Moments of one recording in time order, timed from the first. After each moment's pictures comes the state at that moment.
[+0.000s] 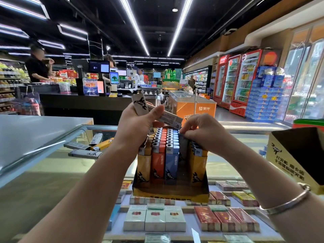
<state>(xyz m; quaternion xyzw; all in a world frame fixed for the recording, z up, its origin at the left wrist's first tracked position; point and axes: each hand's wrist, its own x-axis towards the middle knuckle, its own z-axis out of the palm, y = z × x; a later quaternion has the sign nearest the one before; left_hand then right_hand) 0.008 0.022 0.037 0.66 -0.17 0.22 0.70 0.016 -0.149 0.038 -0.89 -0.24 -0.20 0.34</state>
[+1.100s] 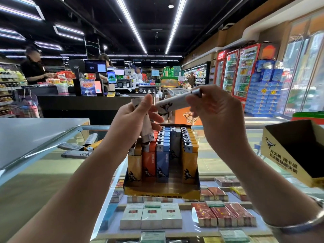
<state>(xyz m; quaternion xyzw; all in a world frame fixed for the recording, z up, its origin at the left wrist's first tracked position) 0.000 0.016 0.040 0.67 -0.20 0.16 0.70 -0.024 -0.151 0.047 -0.70 -0.28 -0.44 0.49</state>
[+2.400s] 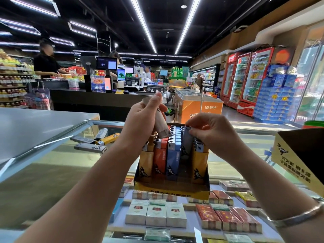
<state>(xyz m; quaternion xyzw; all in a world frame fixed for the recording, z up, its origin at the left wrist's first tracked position) 0.000 0.016 0.037 0.66 -0.17 0.20 0.70 0.010 -0.158 0.023 -0.82 -0.28 -0.25 0.43</state>
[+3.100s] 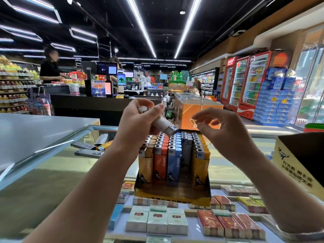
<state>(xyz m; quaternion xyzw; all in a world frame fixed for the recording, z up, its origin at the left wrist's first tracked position) 0.004 0.026 0.040 0.64 -0.16 0.22 0.72 -0.011 -0.159 0.041 -0.82 -0.27 -0.36 0.35</state>
